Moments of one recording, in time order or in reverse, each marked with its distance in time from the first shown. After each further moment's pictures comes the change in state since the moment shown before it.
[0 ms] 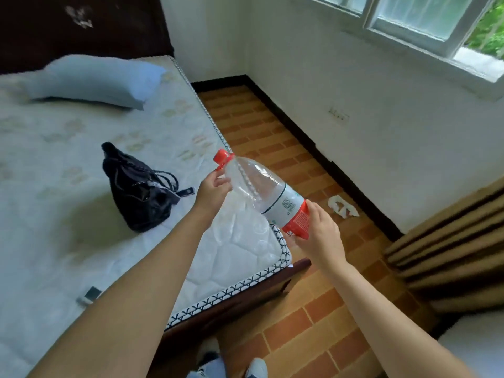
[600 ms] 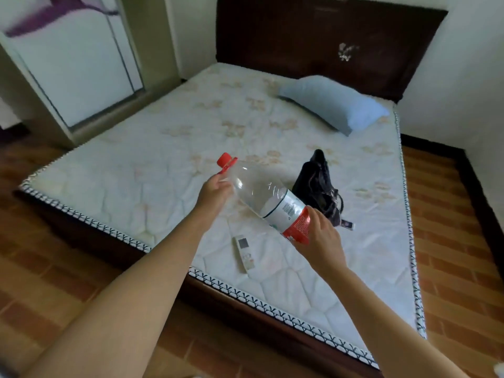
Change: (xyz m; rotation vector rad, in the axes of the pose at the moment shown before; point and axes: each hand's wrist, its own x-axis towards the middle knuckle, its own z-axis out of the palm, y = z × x) left_hand -0.170 -0.088 -0.335 -0.204 0.811 -0.063; right_hand -0.037 -0.325 0.107 0.149 -0.297 -0.811
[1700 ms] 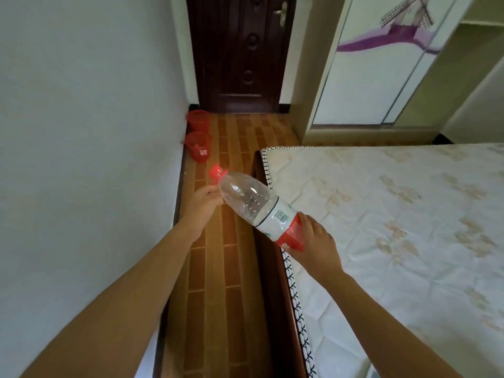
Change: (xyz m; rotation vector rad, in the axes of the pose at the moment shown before) left_hand -0.087 -0.084 -0.354 -0.167 1.010 -0.228; right_hand 0.108 -0.374 0.175 0.154 -0.437 -1.003
